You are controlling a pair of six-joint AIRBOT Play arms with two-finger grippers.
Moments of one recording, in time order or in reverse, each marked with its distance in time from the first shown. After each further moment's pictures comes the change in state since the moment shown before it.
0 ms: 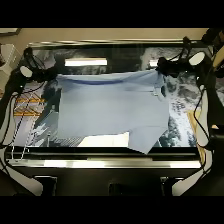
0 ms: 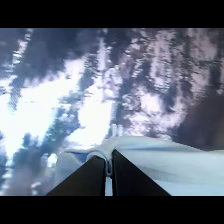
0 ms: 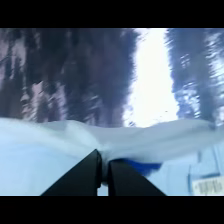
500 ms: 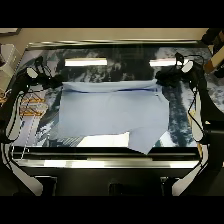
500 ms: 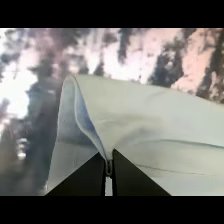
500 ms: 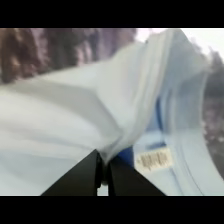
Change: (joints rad) left arm -0.005 -0.085 0.069 0.002 -0.275 0.001; right arm -0.008 -0.082 0.000 -0.199 0.144 0.038
